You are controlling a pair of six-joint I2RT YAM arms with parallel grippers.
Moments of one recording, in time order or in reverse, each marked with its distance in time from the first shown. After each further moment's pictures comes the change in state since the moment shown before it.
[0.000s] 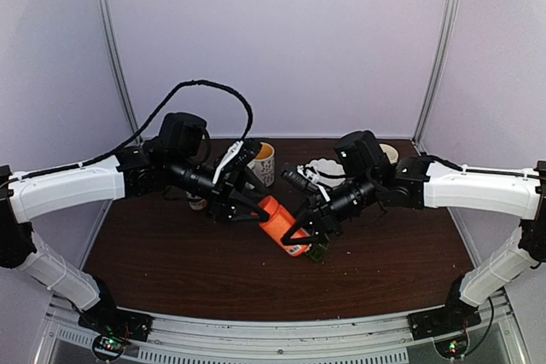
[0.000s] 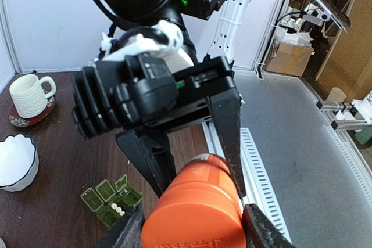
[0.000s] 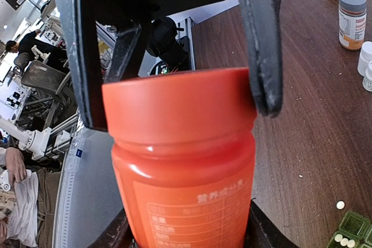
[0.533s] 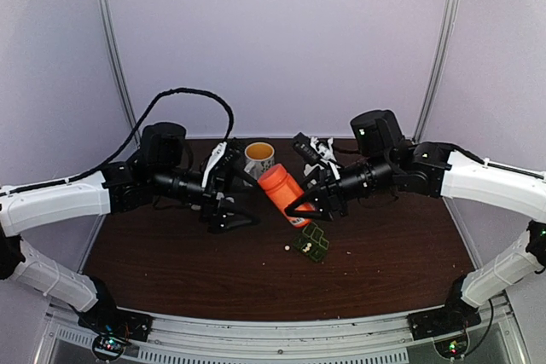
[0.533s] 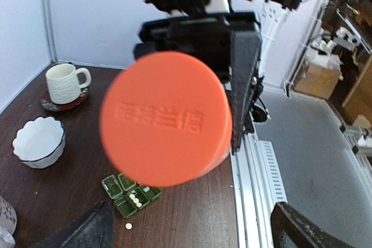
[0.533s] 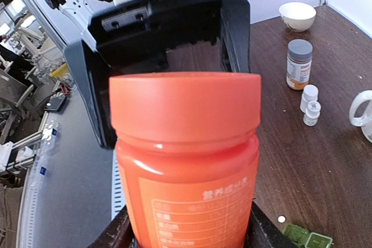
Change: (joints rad) left arm 0.011 -0.114 -0.153 0.147 -0.117 -0.102; right arm -0.024 -0.073 0.067 -0.034 0.151 -0.076
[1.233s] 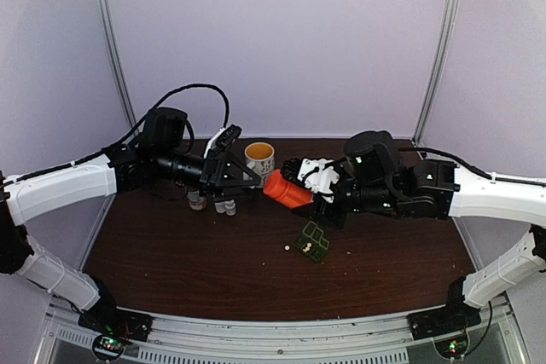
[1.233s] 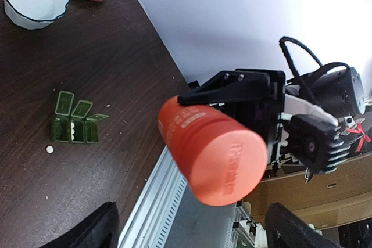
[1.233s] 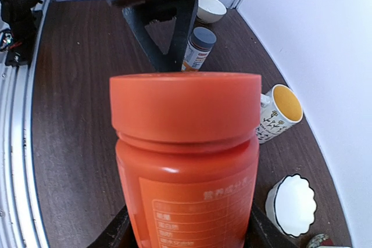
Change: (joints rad) left arm 0.127 0.065 0.095 -0.089 0.100 -0.839; right arm 0.193 -0.060 -0.056 -0.017 0.714 -0.381
